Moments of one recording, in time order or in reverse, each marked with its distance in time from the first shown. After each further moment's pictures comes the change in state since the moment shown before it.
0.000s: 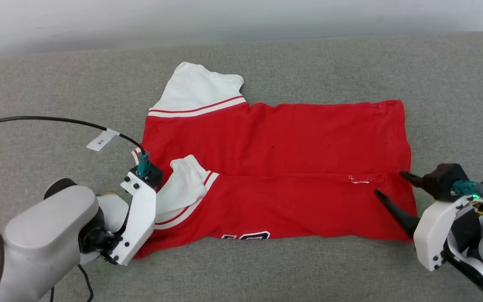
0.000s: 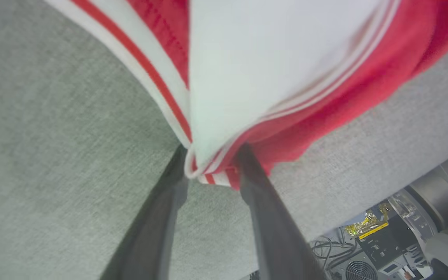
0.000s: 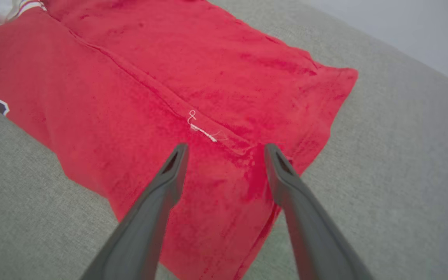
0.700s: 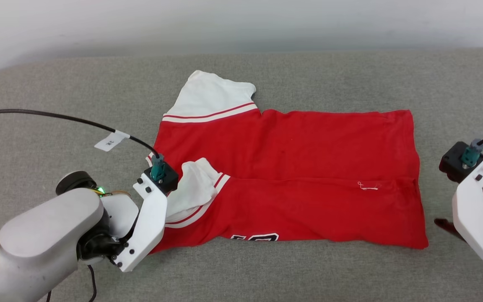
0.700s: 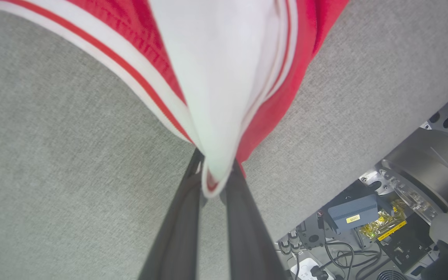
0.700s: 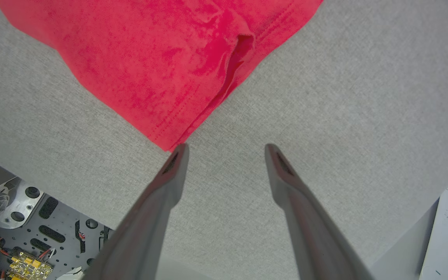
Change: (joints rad) left arm -0.026 0.074 -0.017 -0.212 0.018 -0.007 -0.026; right arm -0.261 -0.325 0.278 -0.145 0.310 0.000 0.658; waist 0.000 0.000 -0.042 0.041
